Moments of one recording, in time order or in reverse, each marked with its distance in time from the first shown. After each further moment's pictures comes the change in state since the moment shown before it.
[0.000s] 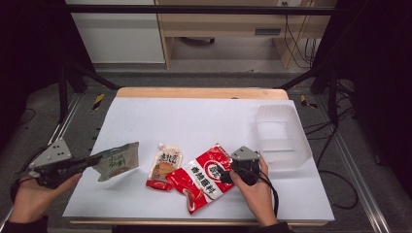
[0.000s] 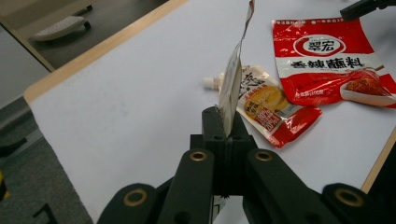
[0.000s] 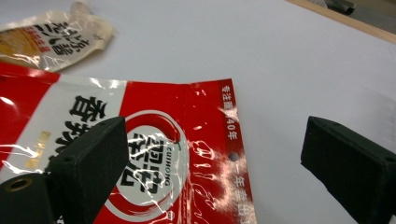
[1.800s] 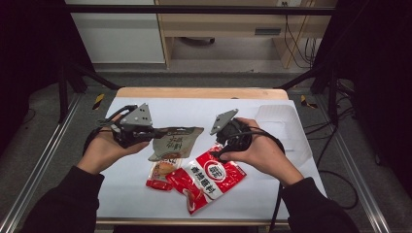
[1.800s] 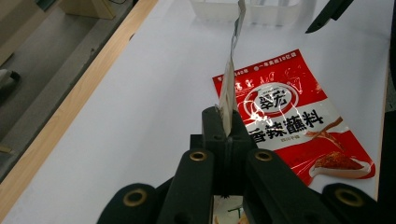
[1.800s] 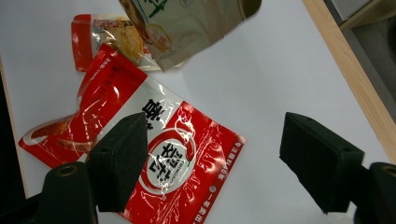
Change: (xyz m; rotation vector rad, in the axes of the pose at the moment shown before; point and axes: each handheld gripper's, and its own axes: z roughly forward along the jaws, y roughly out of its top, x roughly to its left) left arm -0.042 0.145 0.105 0.074 -0.230 0.291; right arm -0.004 0.138 -0.041 0.224 0.312 -0.494
